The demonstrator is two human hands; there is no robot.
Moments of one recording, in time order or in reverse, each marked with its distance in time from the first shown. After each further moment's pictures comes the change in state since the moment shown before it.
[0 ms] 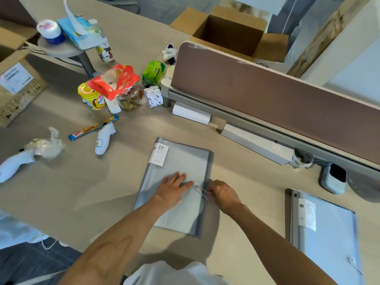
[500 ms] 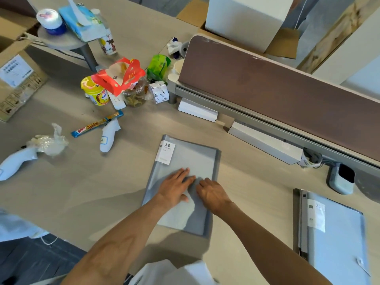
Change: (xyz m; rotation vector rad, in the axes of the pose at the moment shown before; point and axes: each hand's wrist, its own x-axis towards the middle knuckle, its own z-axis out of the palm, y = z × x) left_hand -0.001 -0.017 0.003 -0.100 0.155 0.017; right_hand 0.024 -0.051 0.023 -0.429 0.039 -0.278
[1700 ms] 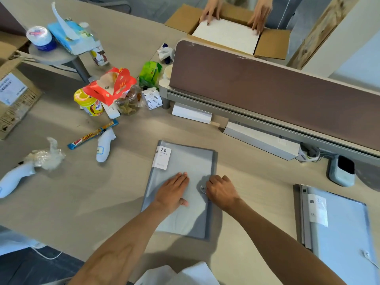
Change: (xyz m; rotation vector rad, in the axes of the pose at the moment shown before) left_hand 0.002 -0.005 0.010 -0.009 0.055 0.028; right_hand -0.007 0.032 -0.001 -0.094 0.058 0.124
